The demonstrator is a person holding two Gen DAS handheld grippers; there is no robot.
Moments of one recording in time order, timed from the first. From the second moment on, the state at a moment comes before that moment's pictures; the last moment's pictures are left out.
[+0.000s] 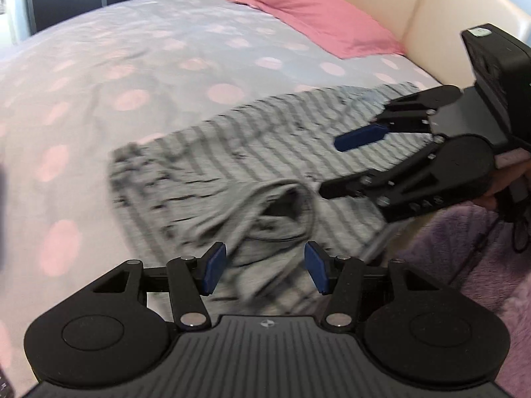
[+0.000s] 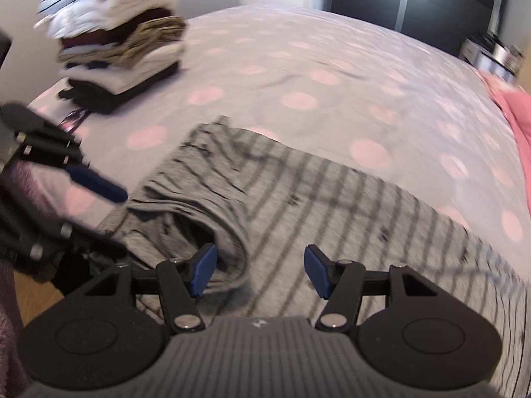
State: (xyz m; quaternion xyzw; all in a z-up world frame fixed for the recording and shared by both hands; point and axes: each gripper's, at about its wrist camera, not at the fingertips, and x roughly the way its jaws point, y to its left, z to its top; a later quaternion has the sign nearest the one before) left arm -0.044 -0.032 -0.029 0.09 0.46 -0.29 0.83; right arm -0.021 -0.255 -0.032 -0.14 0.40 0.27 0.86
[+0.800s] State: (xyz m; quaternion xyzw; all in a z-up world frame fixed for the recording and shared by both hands) left arm -0.034 -0.055 -0.073 0.07 0.51 -0.41 0.76; right arm 0.063 -0.255 -0.061 -0.13 0.43 0.12 0.88
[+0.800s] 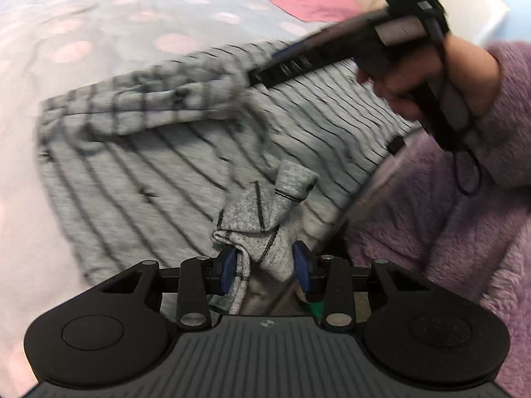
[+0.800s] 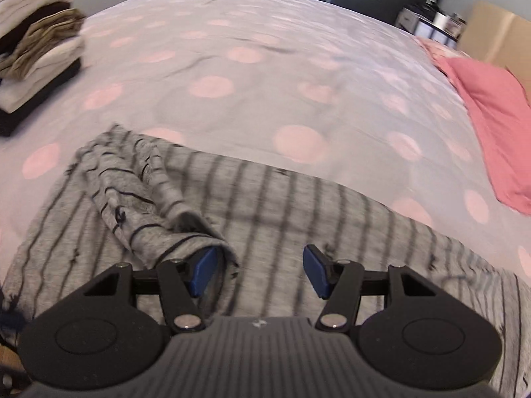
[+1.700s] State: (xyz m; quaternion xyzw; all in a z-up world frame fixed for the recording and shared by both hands) left arm 0.001 -0.093 -0.038 0.34 0.36 -0.37 0.79; right arm -0.093 -0.320 -0.102 0.23 0.55 0.14 0.79
